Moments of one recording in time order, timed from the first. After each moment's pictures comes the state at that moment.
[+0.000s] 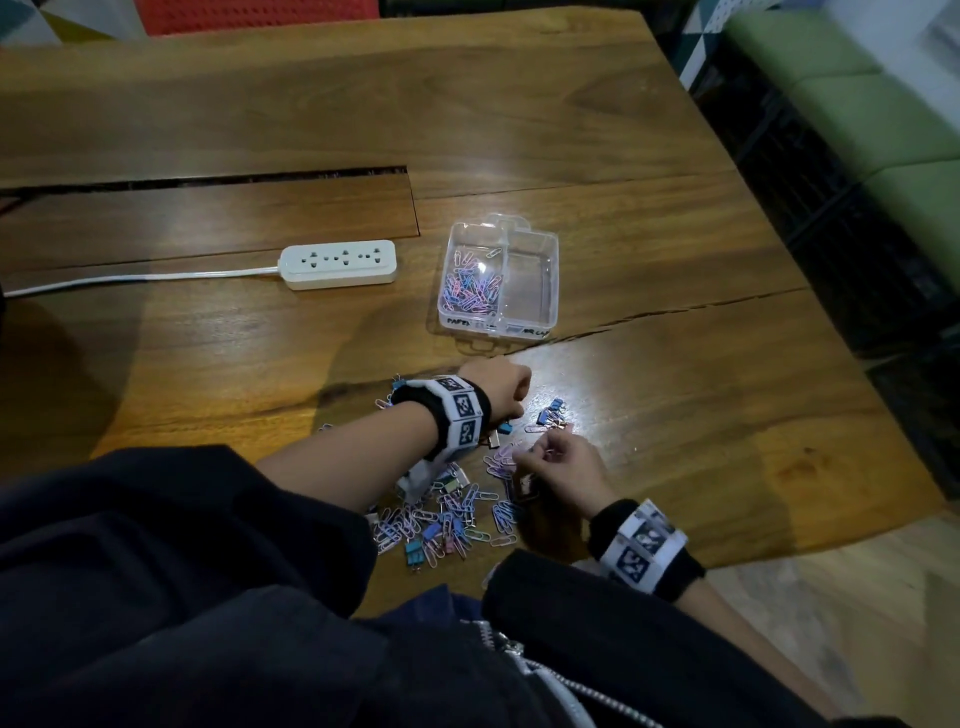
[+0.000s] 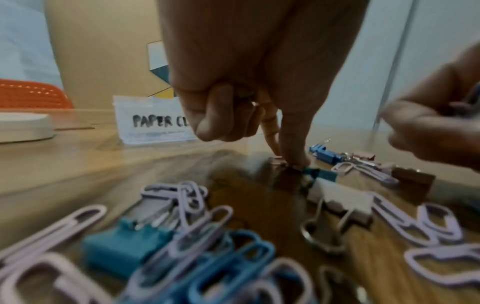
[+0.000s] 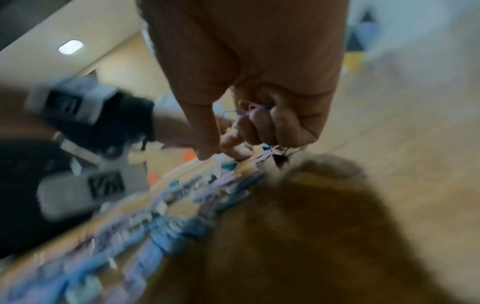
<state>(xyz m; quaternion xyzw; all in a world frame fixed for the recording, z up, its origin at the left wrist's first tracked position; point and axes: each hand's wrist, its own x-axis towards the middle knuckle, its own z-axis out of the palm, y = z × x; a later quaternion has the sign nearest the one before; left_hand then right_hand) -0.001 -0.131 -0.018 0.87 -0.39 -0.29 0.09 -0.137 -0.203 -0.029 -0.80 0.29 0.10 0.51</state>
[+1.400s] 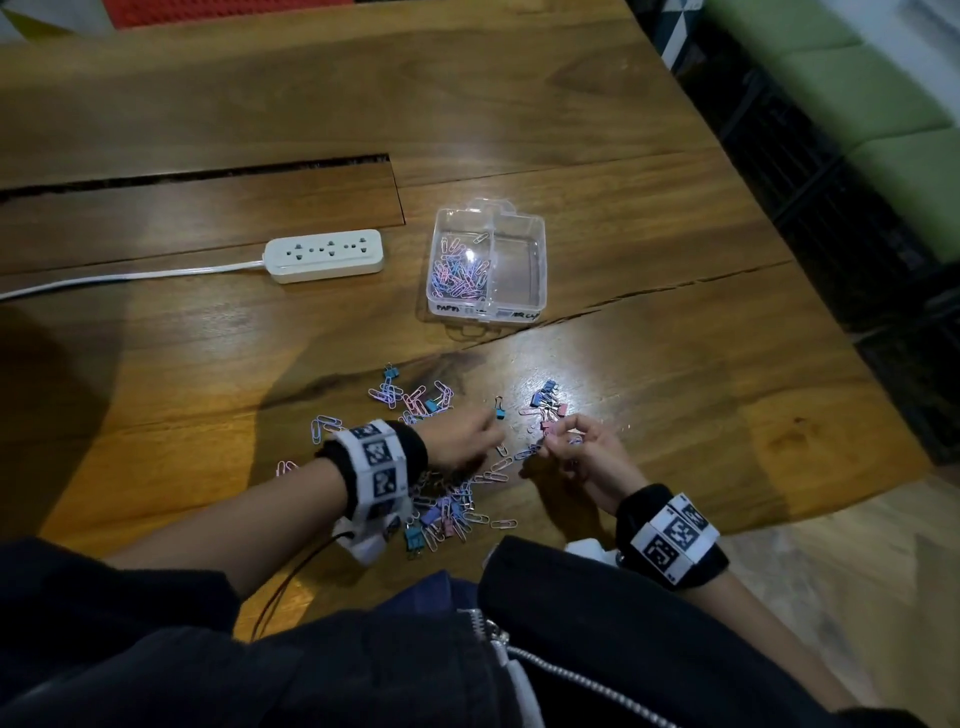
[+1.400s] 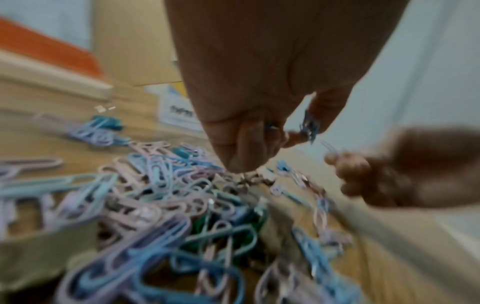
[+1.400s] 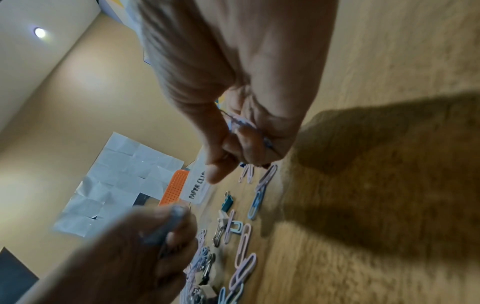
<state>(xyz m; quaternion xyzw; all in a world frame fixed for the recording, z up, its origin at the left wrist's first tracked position) -0.041 -0.074 -0.019 0.79 -0.38 -0.43 0.22 -0.156 -0.225 -0.034 -0.56 0.36 0.09 0.74</state>
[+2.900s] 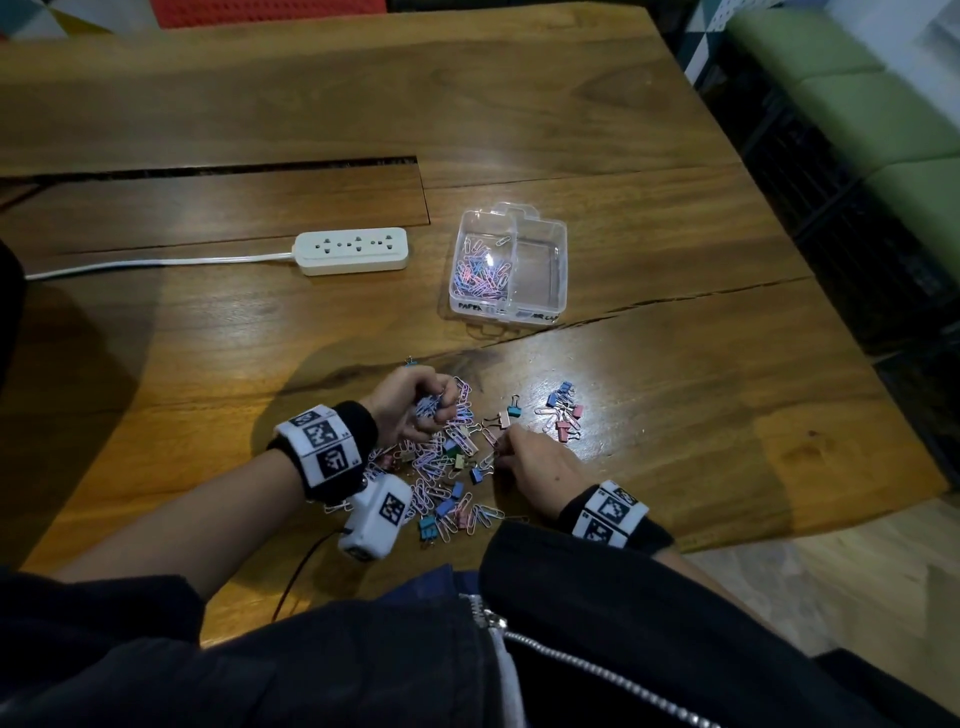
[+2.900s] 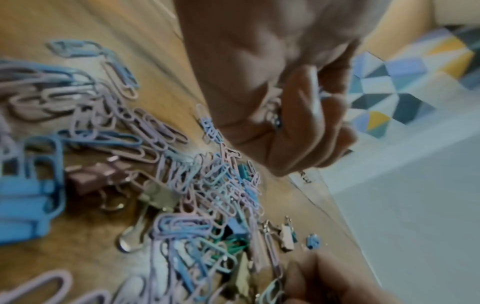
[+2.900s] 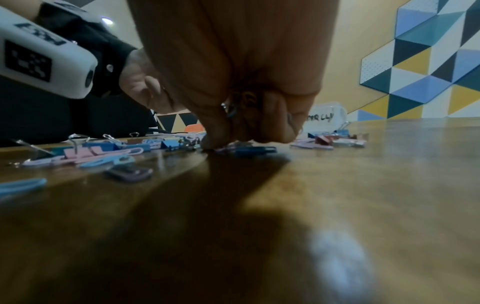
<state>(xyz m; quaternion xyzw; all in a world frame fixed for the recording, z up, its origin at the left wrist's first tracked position) -0.011 -0.019 -0.010 0.57 -0.03 -0.56 0.60 -0.135 -0.168 -0.035 -0.94 0.12 0.21 0.24</state>
